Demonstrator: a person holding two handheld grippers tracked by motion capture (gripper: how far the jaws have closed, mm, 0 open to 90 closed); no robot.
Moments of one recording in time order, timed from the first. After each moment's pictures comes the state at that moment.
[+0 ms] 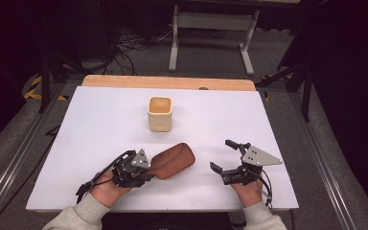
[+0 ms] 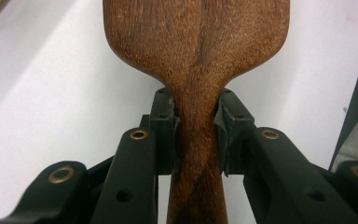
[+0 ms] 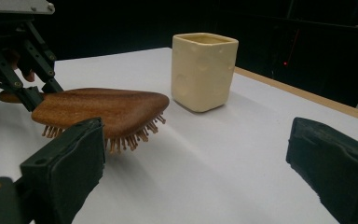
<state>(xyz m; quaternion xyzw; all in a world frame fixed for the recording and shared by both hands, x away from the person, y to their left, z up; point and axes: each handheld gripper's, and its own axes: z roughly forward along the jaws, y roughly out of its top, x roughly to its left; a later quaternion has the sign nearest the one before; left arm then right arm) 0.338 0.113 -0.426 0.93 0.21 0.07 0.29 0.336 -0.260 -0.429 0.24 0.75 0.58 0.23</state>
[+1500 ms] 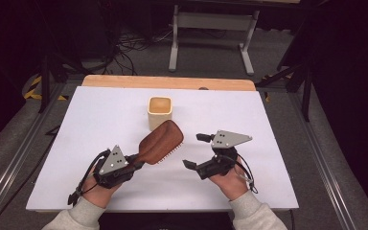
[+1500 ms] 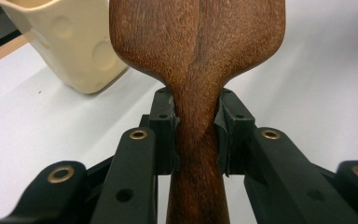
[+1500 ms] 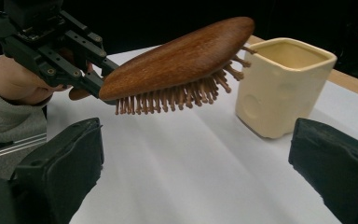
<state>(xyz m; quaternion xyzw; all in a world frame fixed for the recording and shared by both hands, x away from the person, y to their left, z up) 0.320 0.153 -0.417 0.84 0.23 0.20 0.45 0.353 -0.180 -0.379 0.20 0.81 0.54 0.13</state>
